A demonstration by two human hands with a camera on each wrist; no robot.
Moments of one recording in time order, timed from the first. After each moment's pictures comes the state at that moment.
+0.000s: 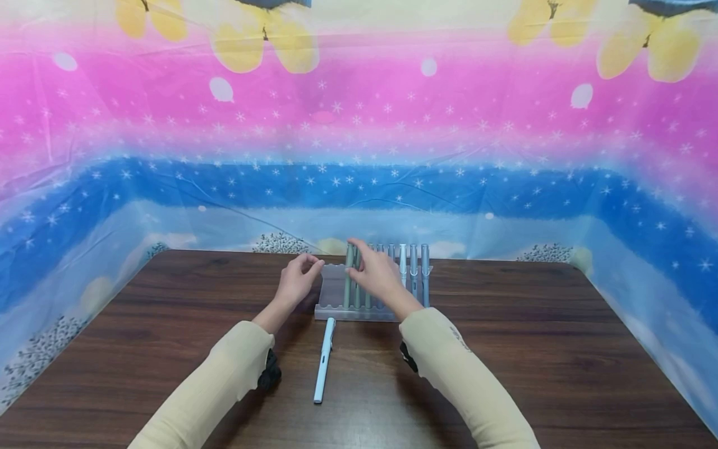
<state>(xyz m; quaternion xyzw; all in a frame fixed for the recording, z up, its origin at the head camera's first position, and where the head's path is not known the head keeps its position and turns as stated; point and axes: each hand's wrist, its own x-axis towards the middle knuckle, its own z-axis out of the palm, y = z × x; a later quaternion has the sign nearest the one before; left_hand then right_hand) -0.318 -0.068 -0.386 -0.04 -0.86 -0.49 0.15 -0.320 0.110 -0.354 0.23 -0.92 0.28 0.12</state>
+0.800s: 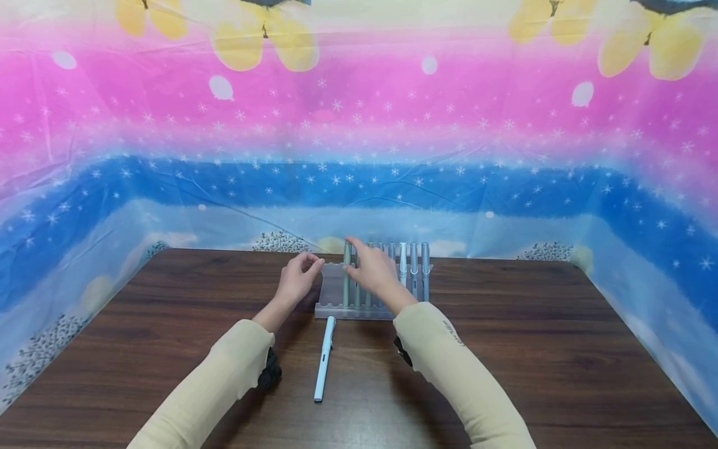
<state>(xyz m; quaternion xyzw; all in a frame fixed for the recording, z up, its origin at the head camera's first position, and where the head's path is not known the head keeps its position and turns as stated) -0.316 -0.068 -0.384 -0.04 -0.86 -0.49 0.15 -0.320 0.101 -0.345 0.21 -0.94 0.24 0.10</state>
